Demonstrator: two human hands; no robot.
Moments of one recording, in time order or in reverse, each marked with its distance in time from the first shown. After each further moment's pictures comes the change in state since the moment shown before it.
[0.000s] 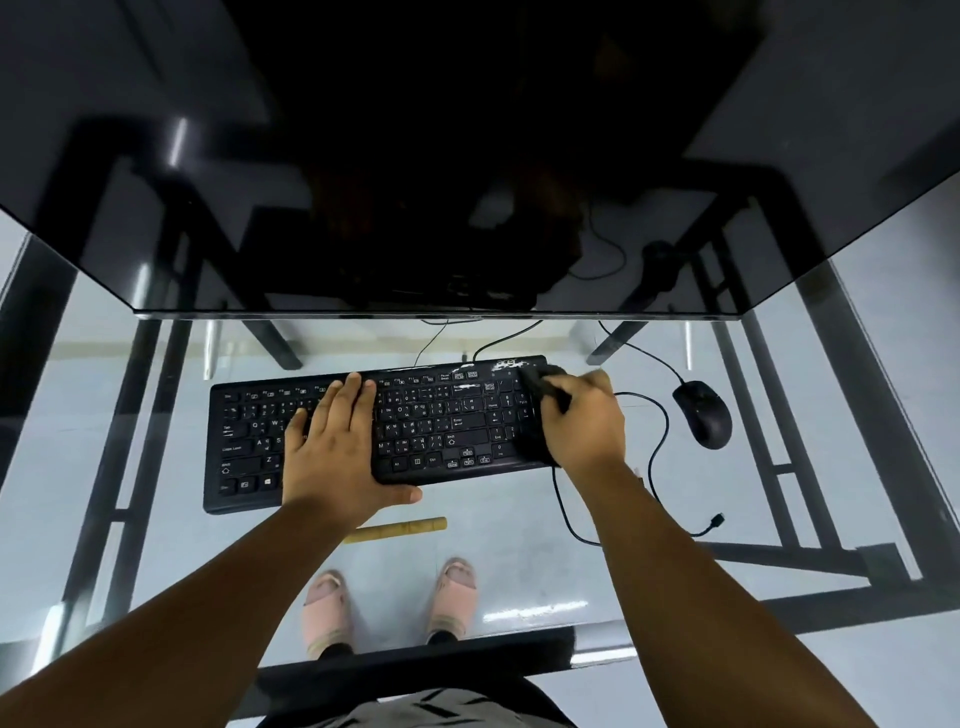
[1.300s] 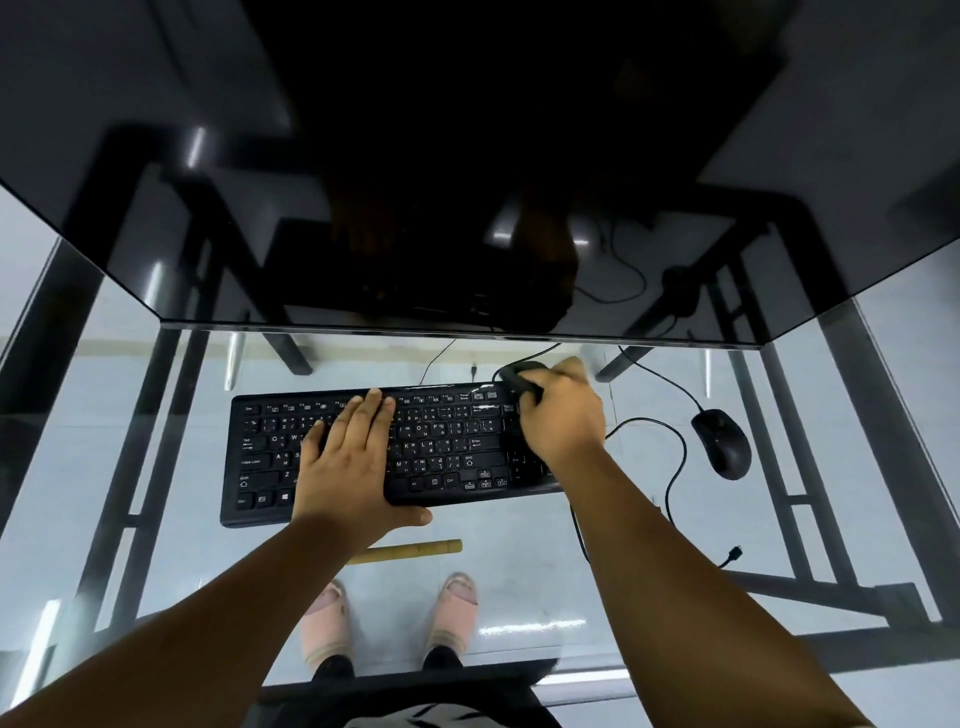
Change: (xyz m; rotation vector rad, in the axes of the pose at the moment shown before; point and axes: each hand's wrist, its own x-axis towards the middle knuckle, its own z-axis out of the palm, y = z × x) left_hand 0.002 -0.011 0.000 -0.014 0.000 0.053; right_hand 0.019 -0.052 0.013 -0.166 -0.091 -0.140
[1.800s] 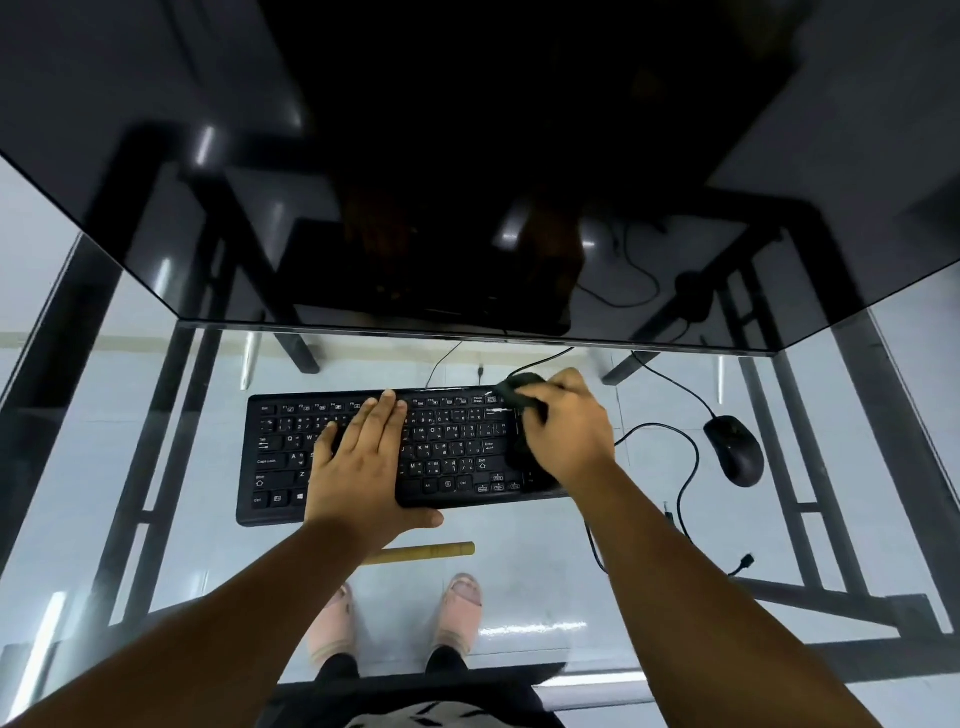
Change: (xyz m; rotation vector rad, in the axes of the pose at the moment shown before) left_hand -0.001 -0.004 0.004 -0.016 0.006 0.018; right_hand -0.009 0.004 0.007 0.000 0.000 -0.110
